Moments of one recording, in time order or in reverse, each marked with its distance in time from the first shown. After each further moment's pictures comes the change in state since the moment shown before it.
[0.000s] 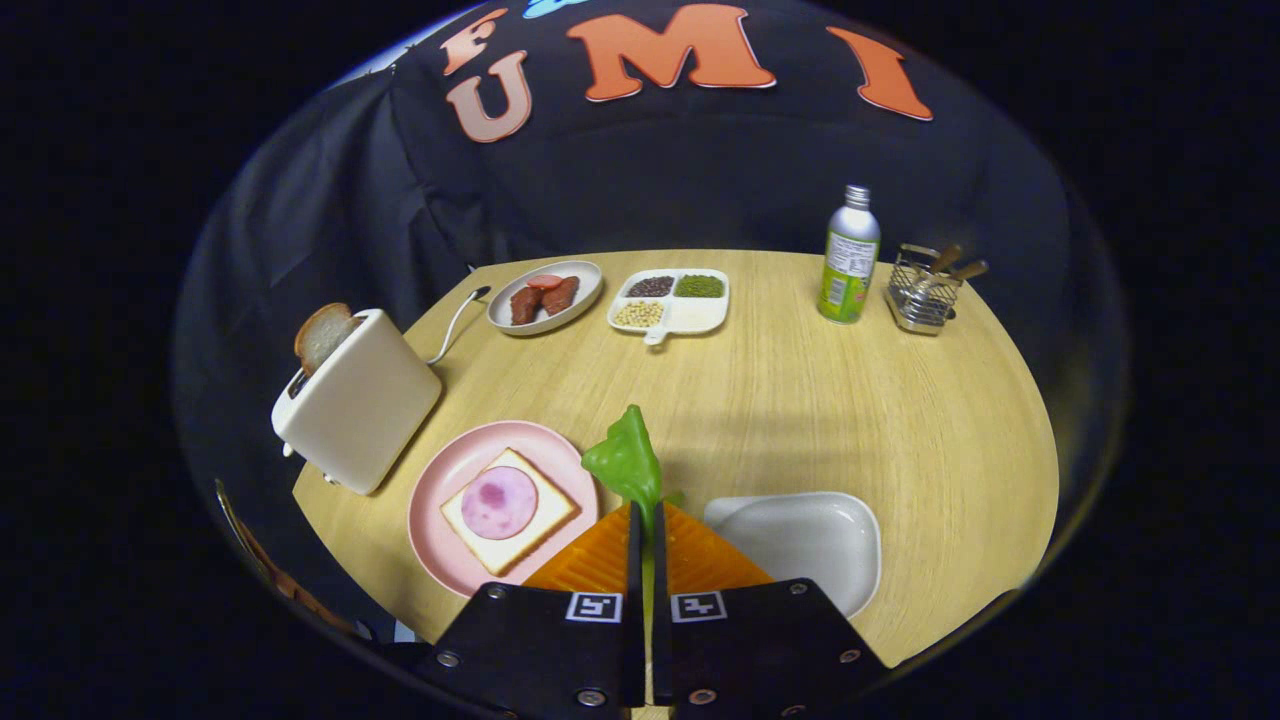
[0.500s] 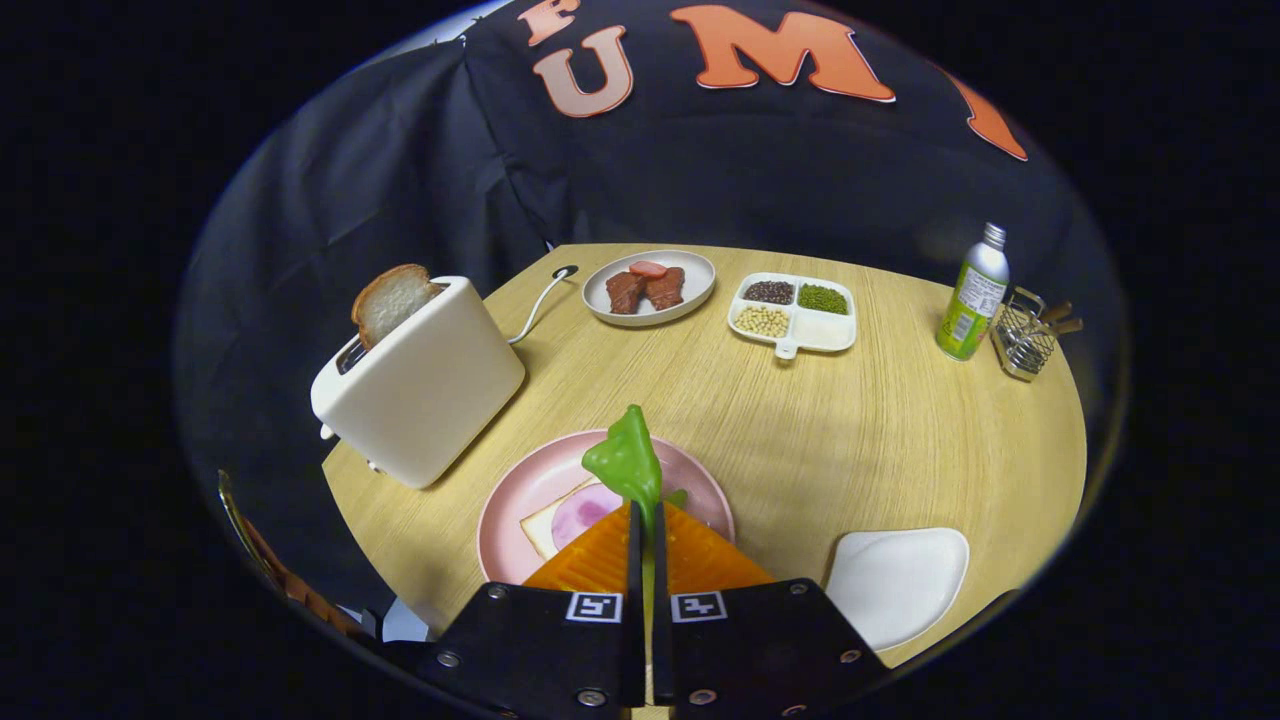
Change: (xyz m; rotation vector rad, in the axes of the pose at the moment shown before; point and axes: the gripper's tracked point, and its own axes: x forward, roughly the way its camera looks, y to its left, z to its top) arm 0.035 0.079 0.004 -0.125 0.037 0.122
